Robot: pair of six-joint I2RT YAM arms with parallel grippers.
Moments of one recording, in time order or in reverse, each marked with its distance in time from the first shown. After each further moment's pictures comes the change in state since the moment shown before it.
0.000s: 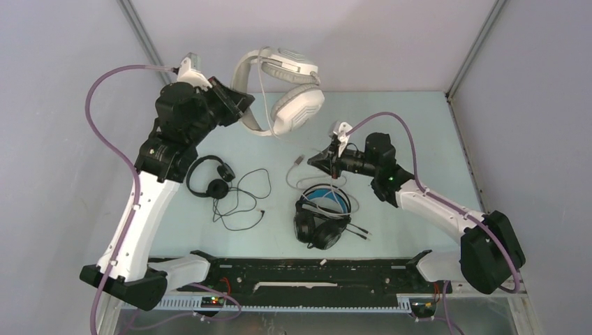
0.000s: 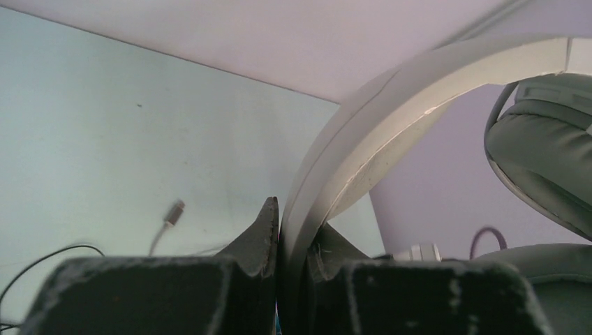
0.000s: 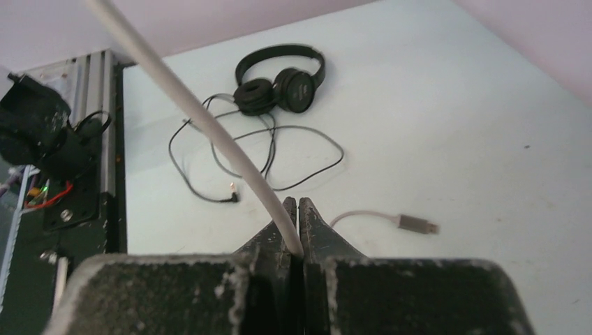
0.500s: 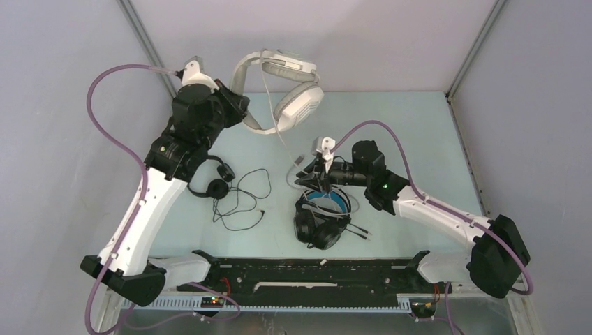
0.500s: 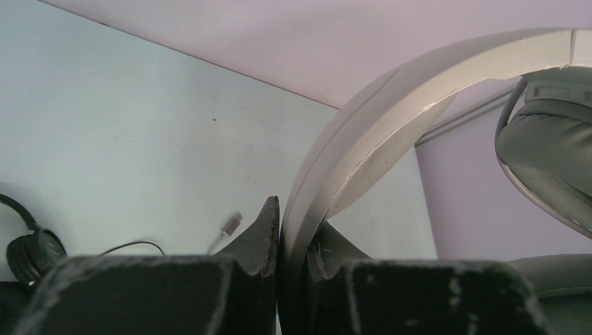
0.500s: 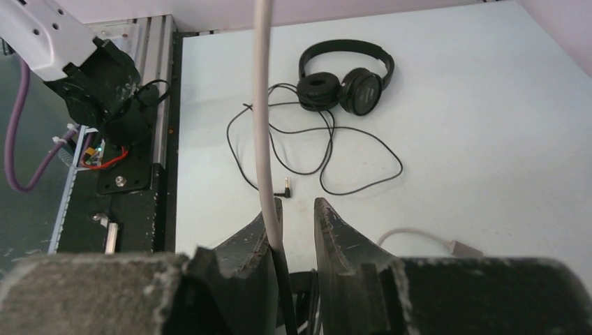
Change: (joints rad) left arm -0.101 0.035 0.000 -0.037 -0.293 0.062; right arm 0.174 -0.045 0.047 -0.120 0.020 -0.082
